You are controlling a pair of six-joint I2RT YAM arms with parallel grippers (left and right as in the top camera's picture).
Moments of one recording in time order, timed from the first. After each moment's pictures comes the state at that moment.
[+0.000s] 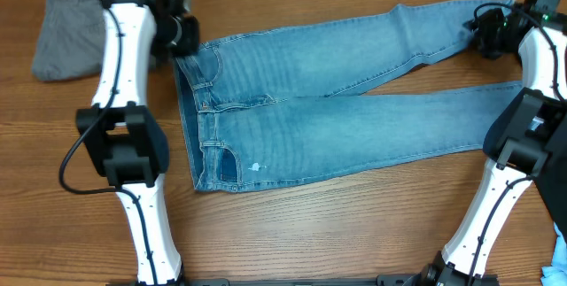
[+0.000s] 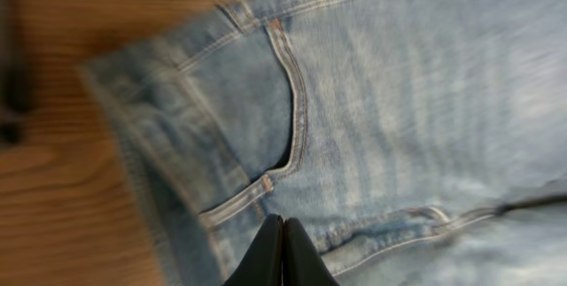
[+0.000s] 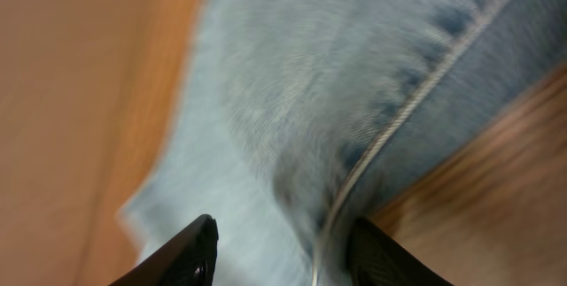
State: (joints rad) left arm 0.02 2.36 2.27 -1.26 0.26 -0.04; right arm -0.40 2.57 2.33 -0.81 -0.45 0.64
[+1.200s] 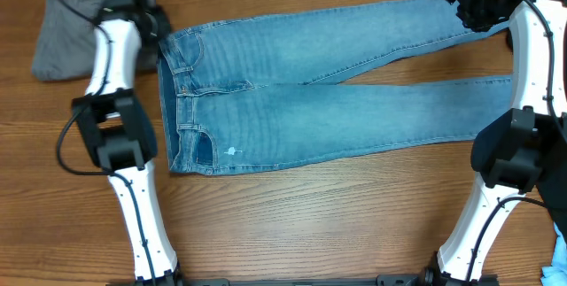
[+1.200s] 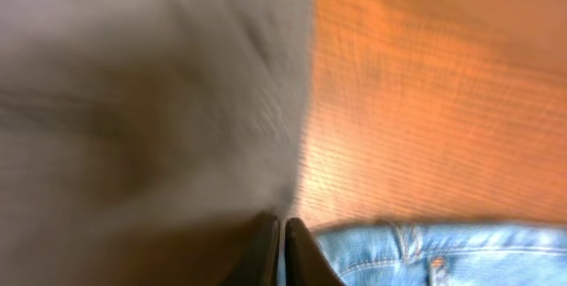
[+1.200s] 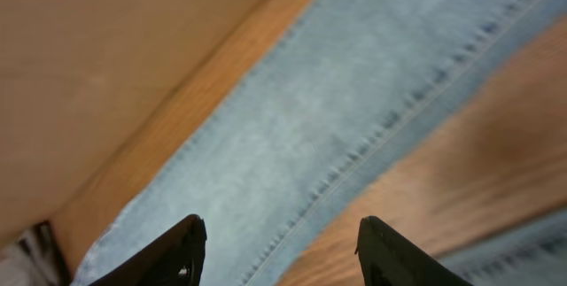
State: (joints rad) left arm 0.18 2.60 2.40 -0.76 0.15 -0.25; right arm -0.23 2.29 2.34 -1.07 -0.32 0.52
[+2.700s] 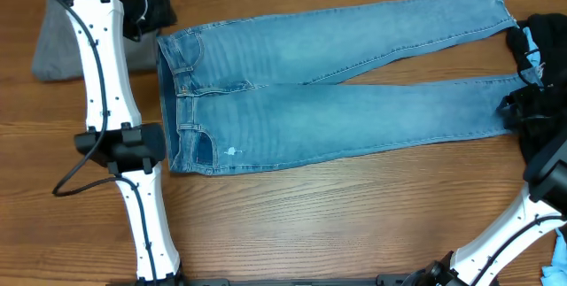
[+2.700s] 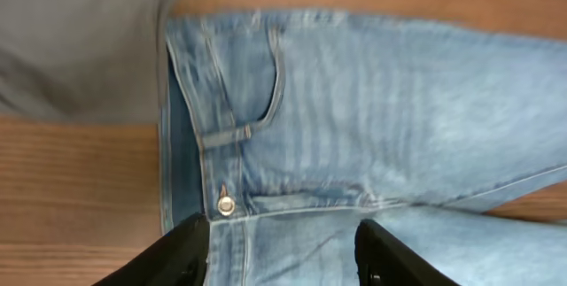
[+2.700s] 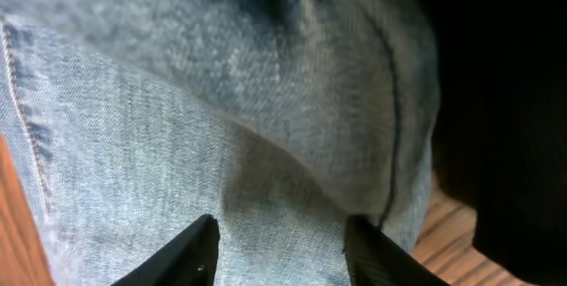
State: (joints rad) left arm 0.09 2.53 2.99 -1.69 0.21 -0.18; right arm -0.64 2.28 1.76 -1.02 -0.24 0.56
